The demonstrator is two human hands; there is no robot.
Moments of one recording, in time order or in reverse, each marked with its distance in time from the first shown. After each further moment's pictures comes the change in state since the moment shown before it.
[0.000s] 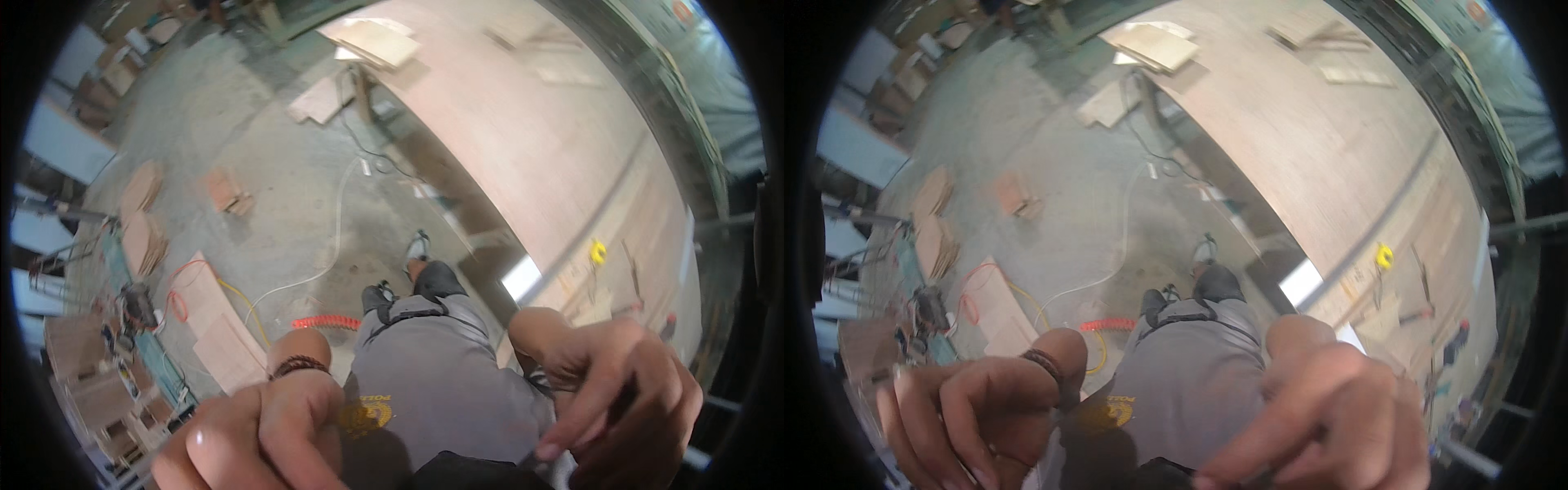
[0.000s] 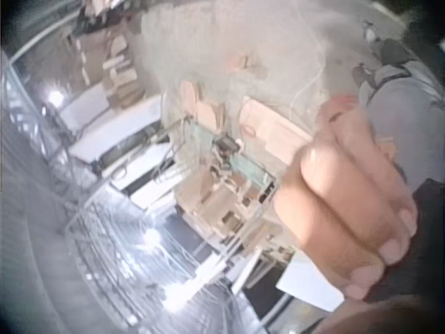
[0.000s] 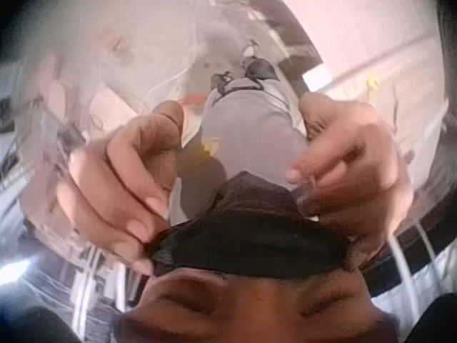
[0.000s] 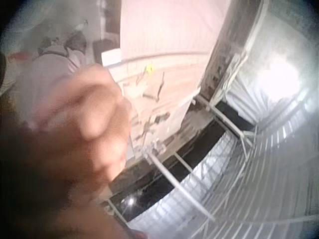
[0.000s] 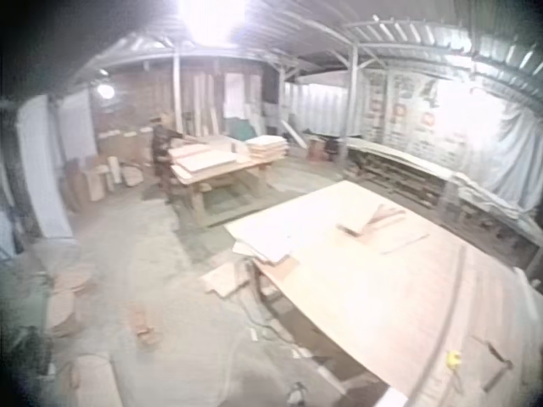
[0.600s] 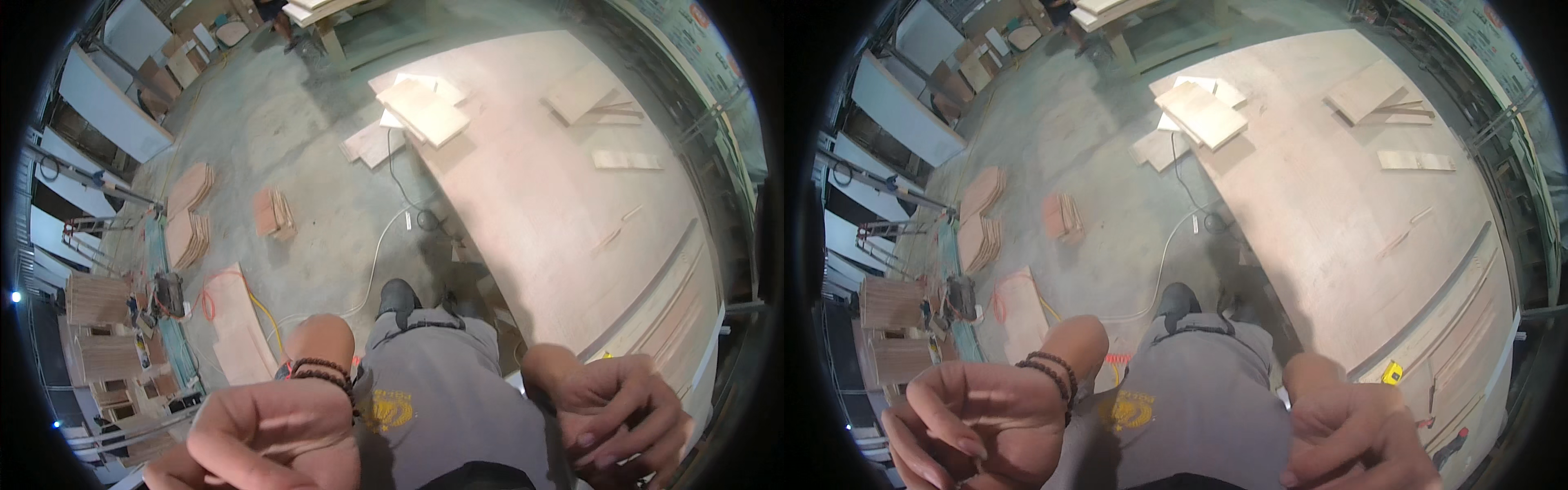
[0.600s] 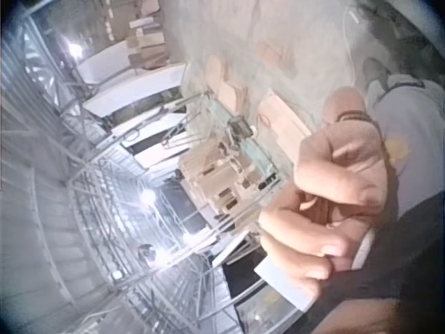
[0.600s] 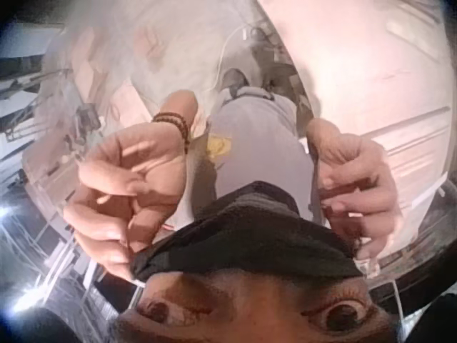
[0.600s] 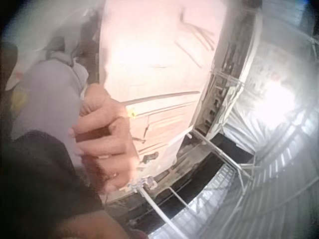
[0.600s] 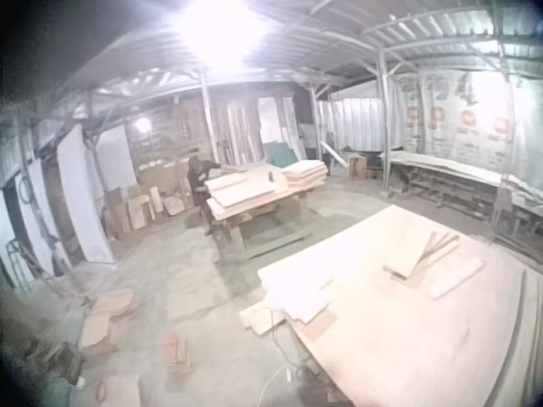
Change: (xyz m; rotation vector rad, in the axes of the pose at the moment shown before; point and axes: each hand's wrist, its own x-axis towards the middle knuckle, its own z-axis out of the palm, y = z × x) left_hand 0.144 -0.173 -0.016 0.076 -0.117 1.075; right_hand 0.054 0.076 -0.155 -0.306 0.229 0.008
